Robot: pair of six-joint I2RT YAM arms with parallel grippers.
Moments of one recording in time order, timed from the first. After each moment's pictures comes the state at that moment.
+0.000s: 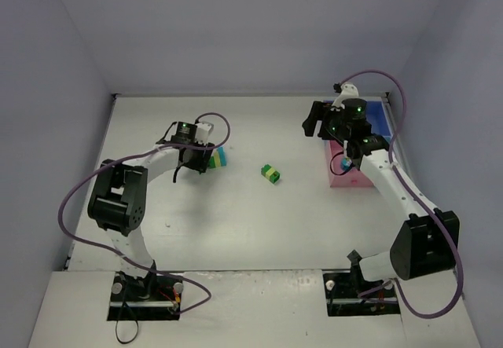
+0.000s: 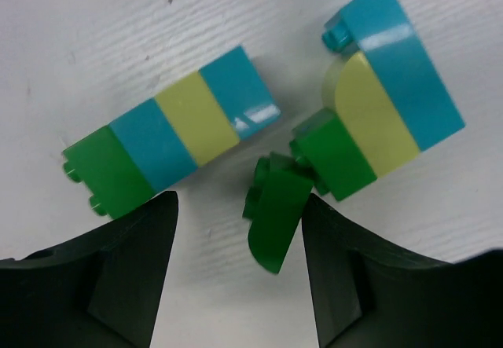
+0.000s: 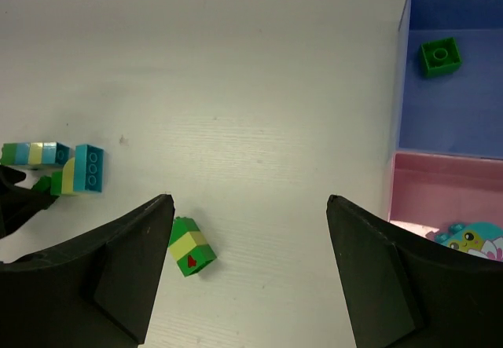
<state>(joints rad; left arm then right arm) -0.28 1.79 1.12 -0.27 0.03 0.08 0.20 1.40 1.13 -0.18 -0.10 0.27</state>
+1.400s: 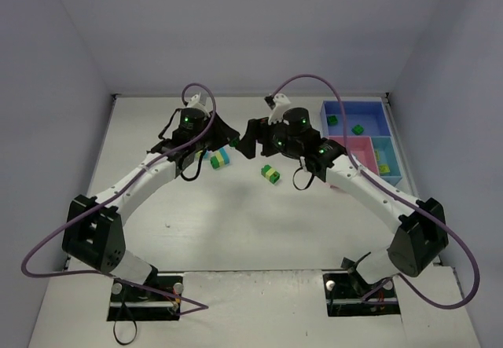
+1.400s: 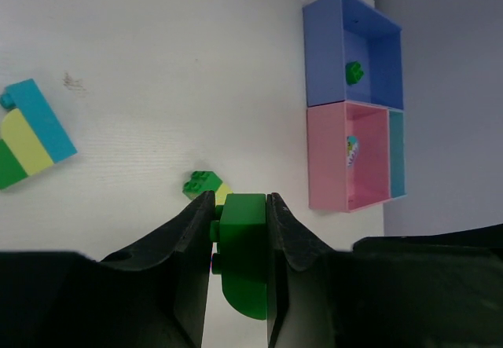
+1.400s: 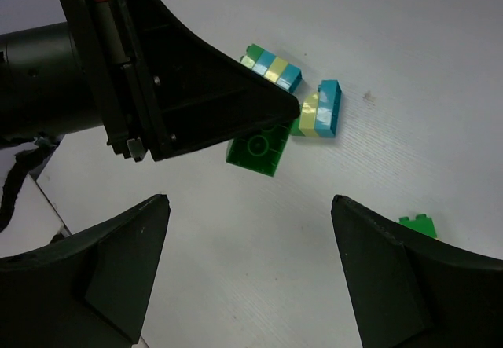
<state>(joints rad) -0.44 1.50 1.16 -0.11 0.13 -0.83 0.63 1.45 1.20 -0.14 -0.22 0.38</state>
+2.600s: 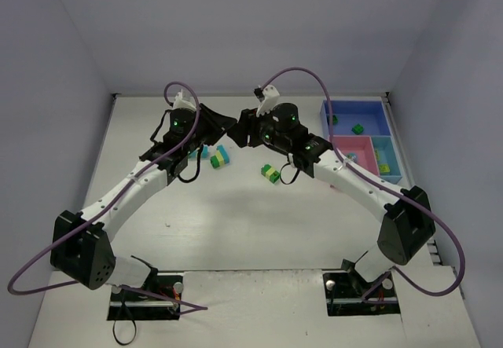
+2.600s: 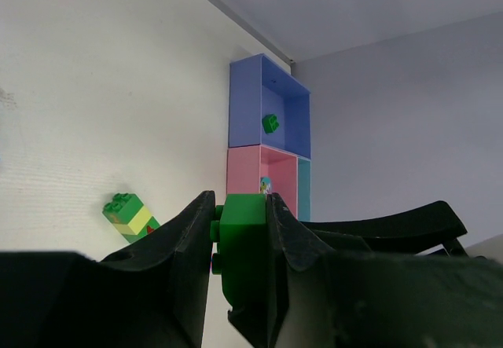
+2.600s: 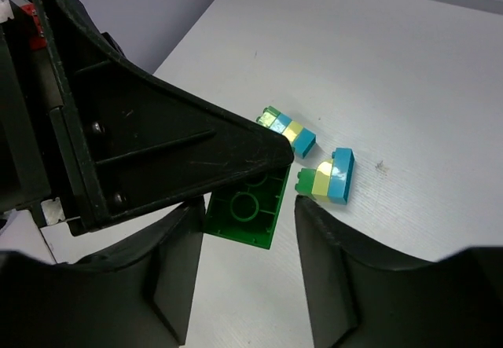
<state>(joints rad) -0.47 1.38 1.11 -0.01 0.05 -1.08 0.69 1.56 1.27 0.04 -0.17 0.37</state>
